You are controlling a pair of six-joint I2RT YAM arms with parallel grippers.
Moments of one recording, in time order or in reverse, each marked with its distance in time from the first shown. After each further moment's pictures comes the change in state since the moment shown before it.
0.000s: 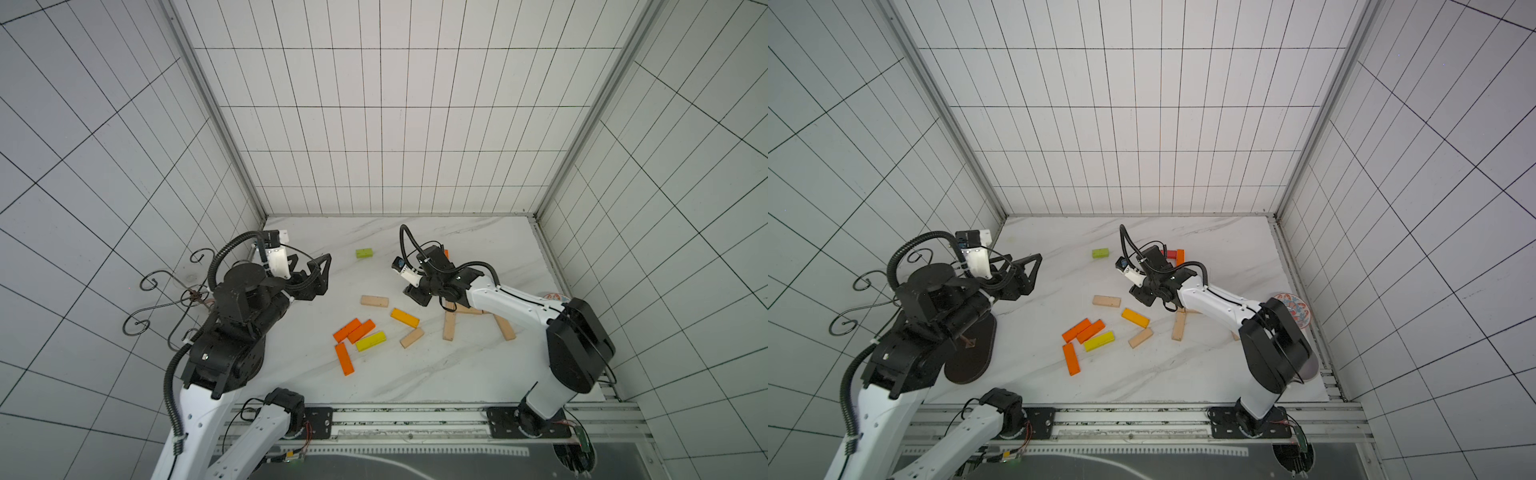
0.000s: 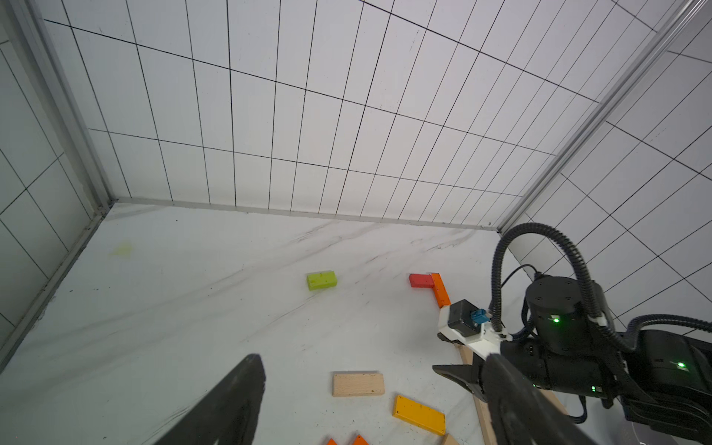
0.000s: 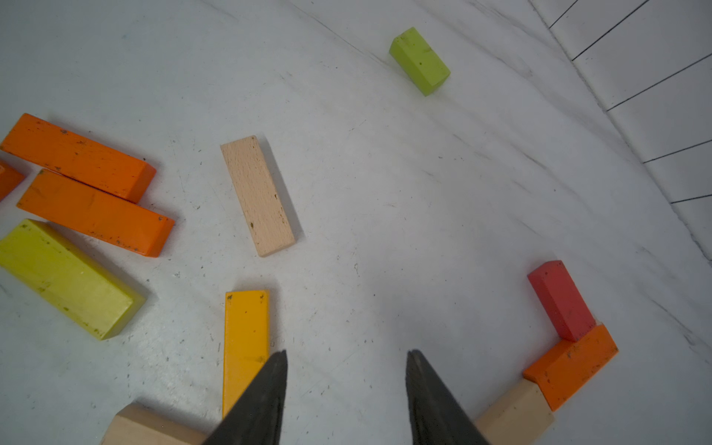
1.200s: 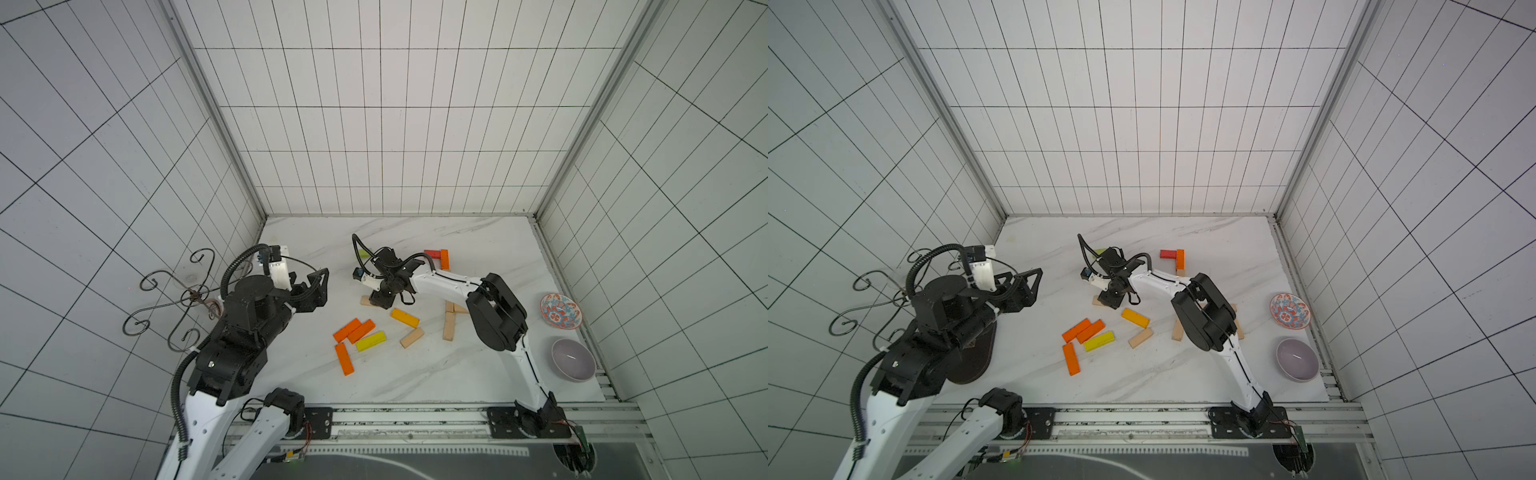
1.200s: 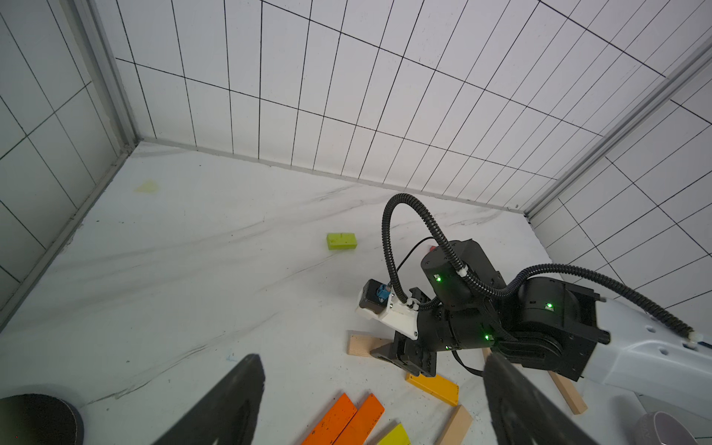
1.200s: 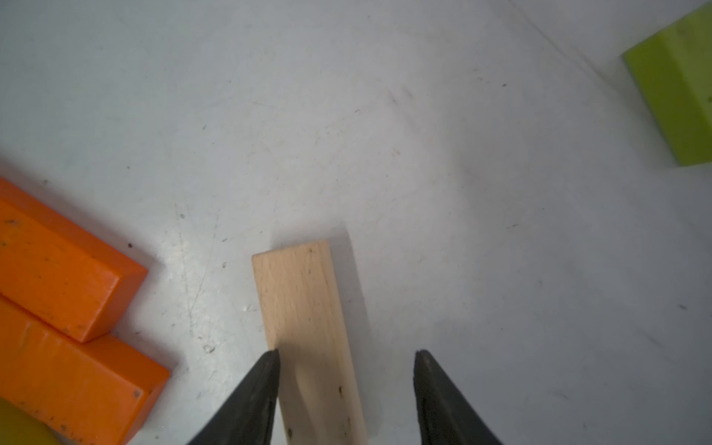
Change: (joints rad) left arm -0.008 -0.056 -0.114 -0.042 -0.047 -0.051; right arm 0.098 0.500 0.475 -0.189 -0.093 -0.021
